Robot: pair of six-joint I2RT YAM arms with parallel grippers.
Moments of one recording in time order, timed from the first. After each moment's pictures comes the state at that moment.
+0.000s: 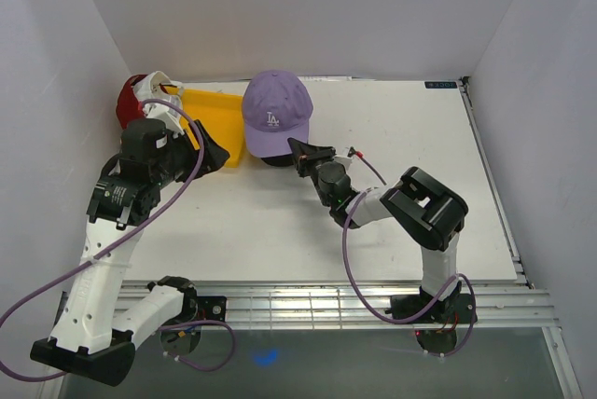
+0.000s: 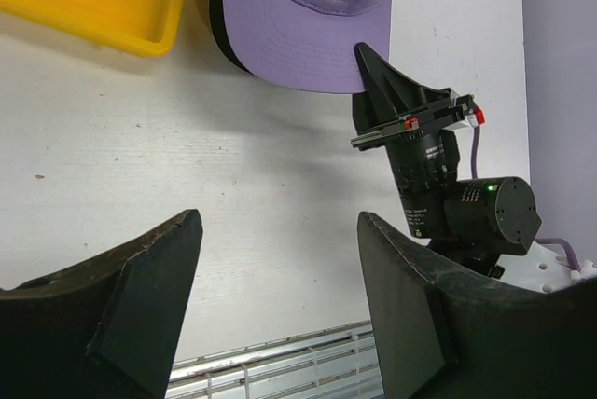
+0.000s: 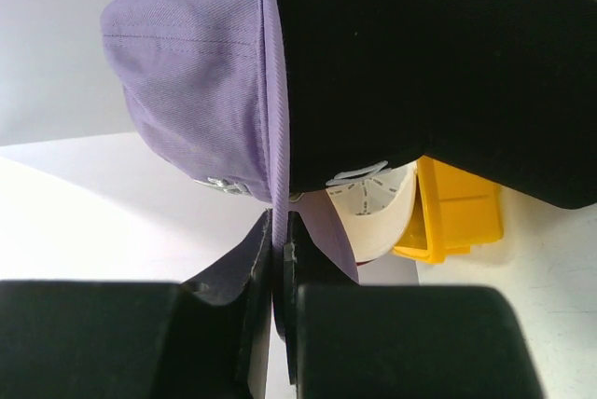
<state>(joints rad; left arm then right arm) -0.26 0.94 1.30 -0.87 0.10 -0.53 0.85 1.93 0.82 1.11 0.48 1.70</state>
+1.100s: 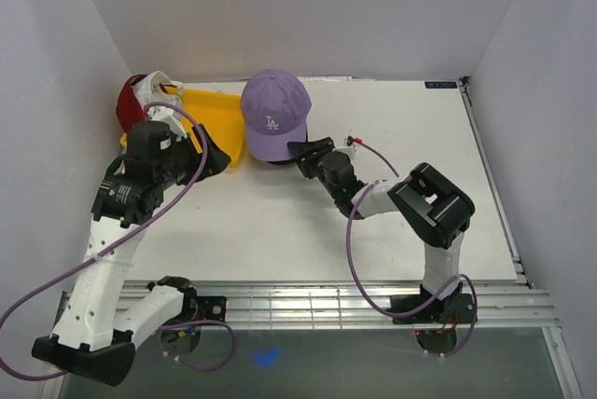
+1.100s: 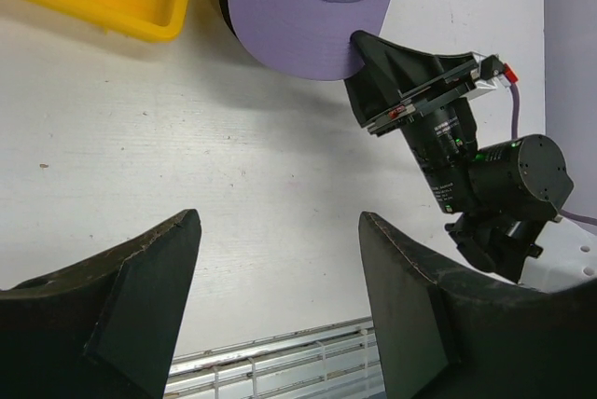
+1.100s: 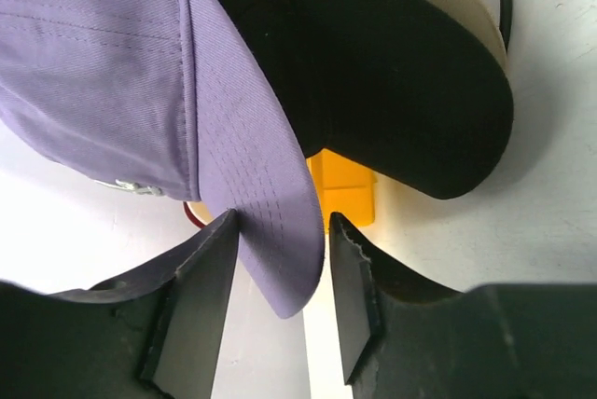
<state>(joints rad) -0.26 0.94 1.25 -0.87 0.09 -0.52 0.77 1.91 0.85 0.90 0.27 1.47</state>
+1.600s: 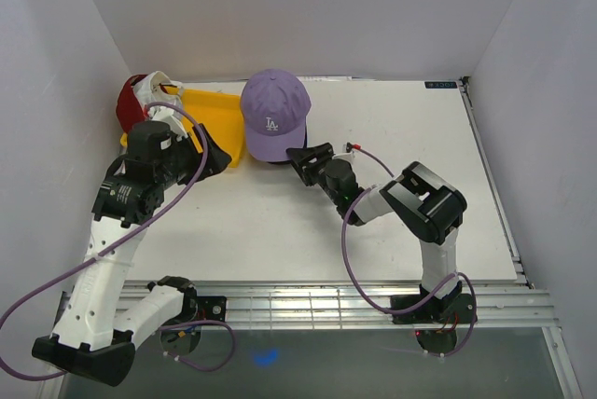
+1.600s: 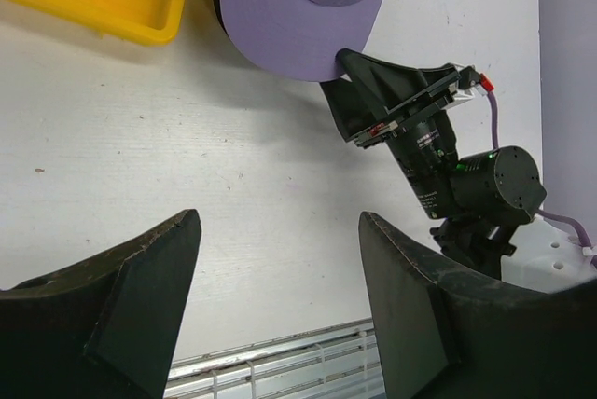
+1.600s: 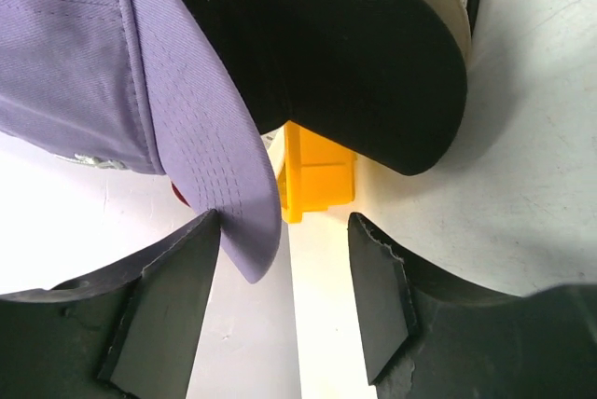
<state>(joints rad) -0.26 0.94 1.25 -0.86 0.10 -0.52 0.77 1.97 0.80 1.02 0.22 1.46</state>
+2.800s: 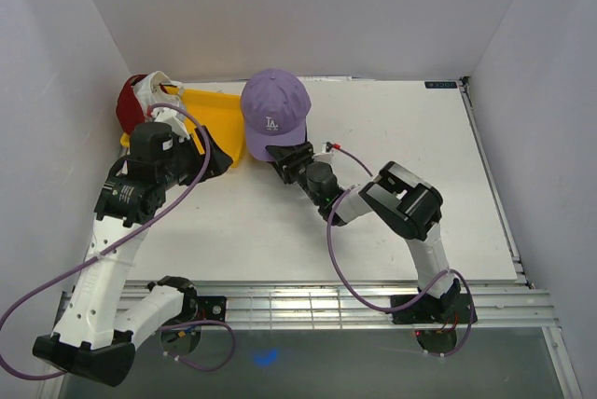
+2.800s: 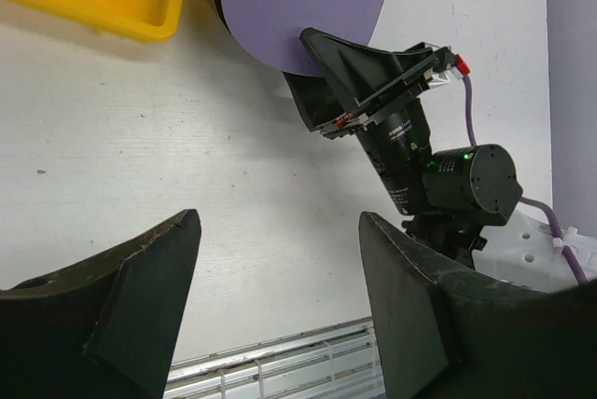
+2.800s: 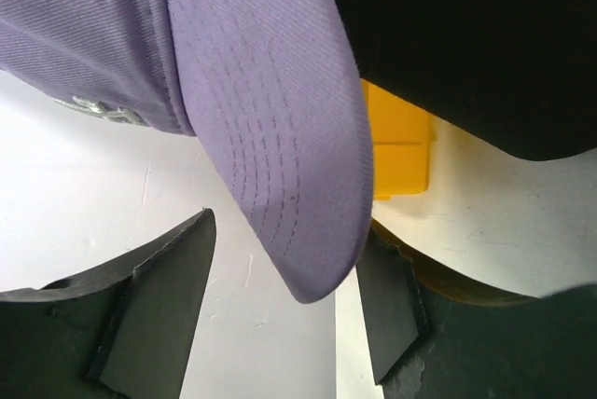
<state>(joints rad) -0.26 0.94 1.22 -0.84 0.11 -0.50 0.86 2.09 0.94 1.13 0.26 1.49</state>
